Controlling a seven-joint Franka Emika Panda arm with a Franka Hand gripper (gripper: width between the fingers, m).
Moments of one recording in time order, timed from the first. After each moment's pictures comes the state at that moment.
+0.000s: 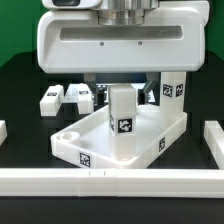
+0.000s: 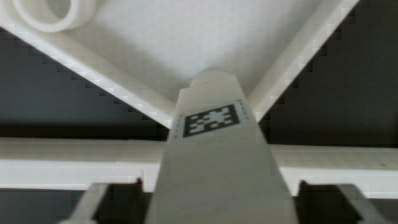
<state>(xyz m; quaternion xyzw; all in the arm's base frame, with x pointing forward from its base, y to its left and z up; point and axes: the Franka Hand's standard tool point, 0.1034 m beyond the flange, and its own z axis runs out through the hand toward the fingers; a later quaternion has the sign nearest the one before) 0.642 -0.019 0.108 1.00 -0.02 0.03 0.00</state>
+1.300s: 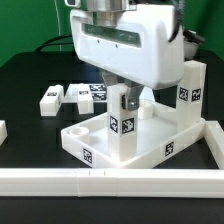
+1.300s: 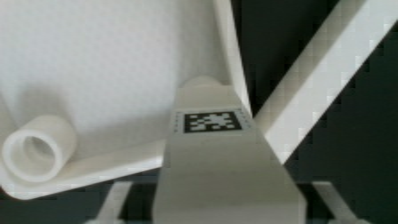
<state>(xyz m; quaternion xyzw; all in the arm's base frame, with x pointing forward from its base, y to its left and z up) 0.642 -0.026 0.107 0.84 -0.54 0.02 -0.02</state>
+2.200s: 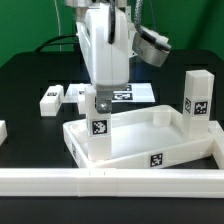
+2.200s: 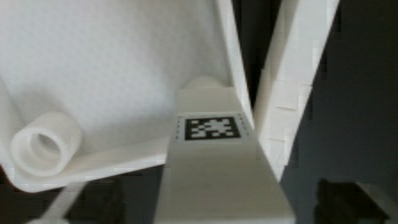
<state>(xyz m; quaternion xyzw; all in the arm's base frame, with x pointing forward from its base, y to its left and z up) 0.643 -0.044 0.115 0.76 -0.65 0.03 -0.01</state>
